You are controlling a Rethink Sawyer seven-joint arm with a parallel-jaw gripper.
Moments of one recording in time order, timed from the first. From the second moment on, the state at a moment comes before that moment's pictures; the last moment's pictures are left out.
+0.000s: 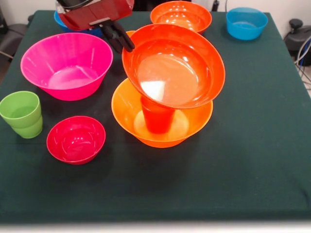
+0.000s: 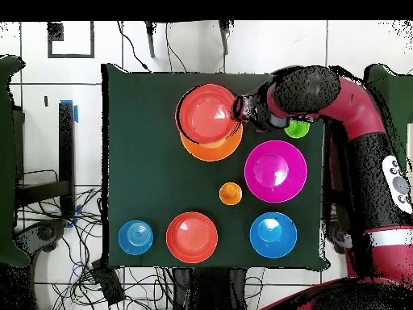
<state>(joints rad) -0.83 -0.45 0.80 1.21 -0.32 1.26 1.73</state>
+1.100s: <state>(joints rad) -0.87 -0.41 0.89 1.21 -0.33 1.26 1.66</state>
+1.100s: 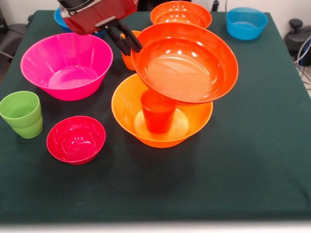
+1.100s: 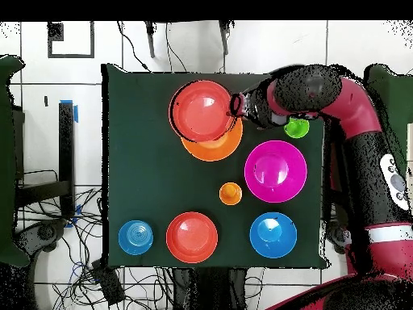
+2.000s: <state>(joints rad) -0.91 -0.39 0.94 1.23 -0.35 1.19 1.63</state>
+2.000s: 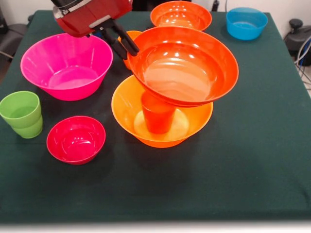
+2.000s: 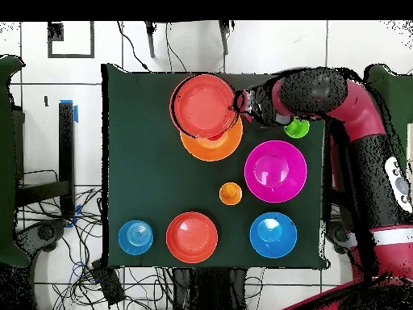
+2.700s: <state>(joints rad) -0.95 -0.34 0.95 1.25 -0.39 1.15 1.63</state>
